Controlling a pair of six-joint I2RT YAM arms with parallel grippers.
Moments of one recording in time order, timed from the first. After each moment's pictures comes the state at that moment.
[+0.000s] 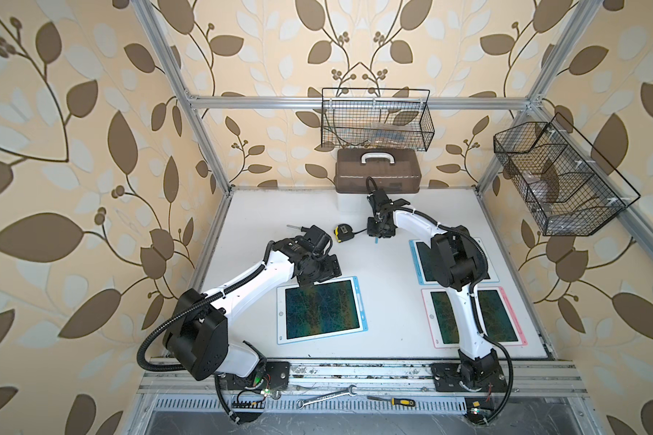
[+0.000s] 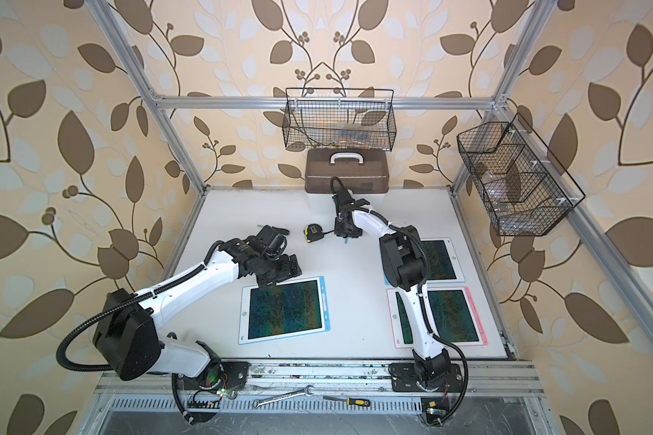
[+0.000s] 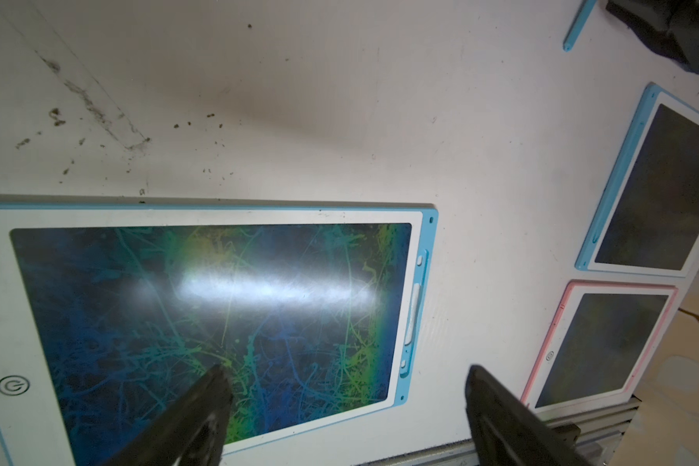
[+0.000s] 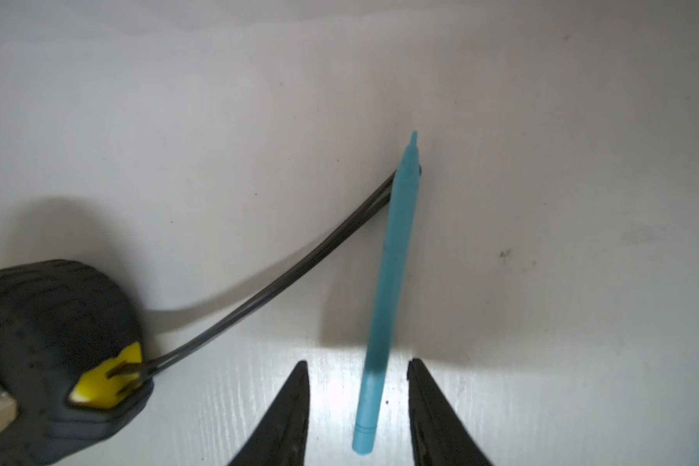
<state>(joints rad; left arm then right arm) -0.57 1.42 1.06 -0.81 0.13 -0.90 0.41 2.35 1.93 -0.79 0.11 0.51</state>
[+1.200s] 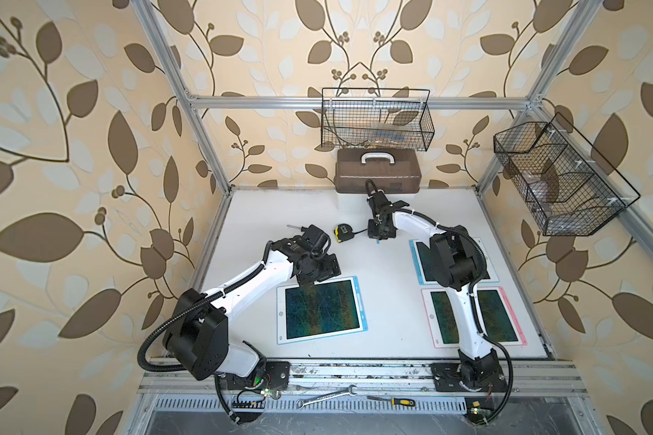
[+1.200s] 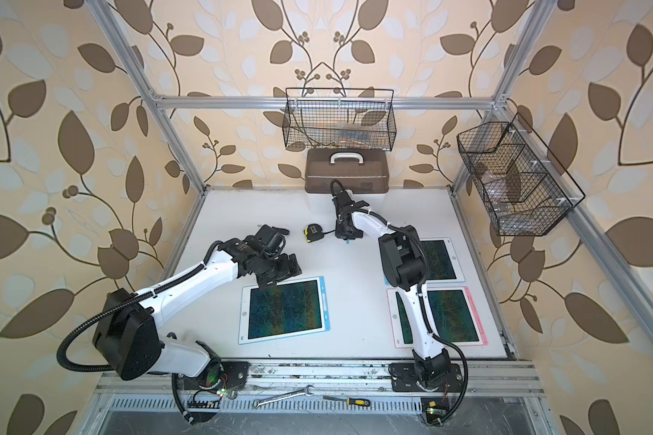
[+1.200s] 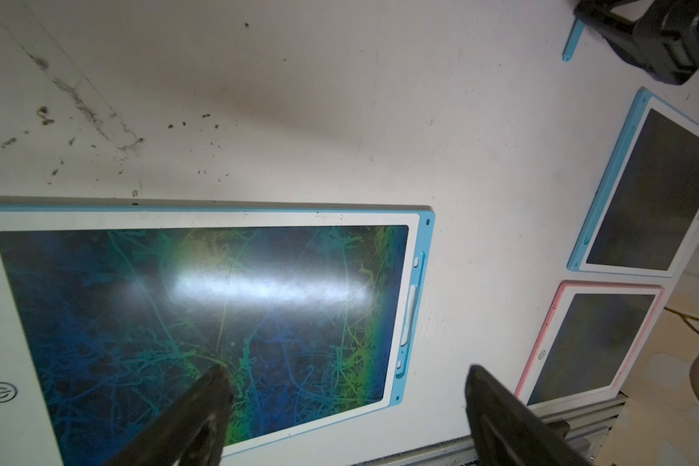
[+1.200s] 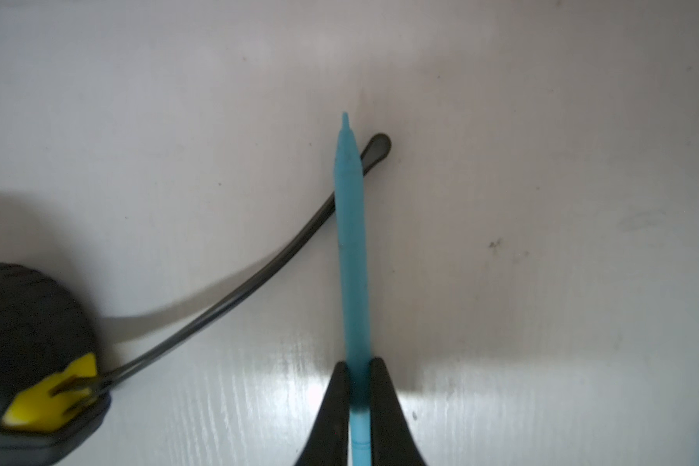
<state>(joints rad) -0.55 1.42 1.06 -0.79 0.15 -0.90 0.41 2.34 1.90 -0.78 0.14 0.52</state>
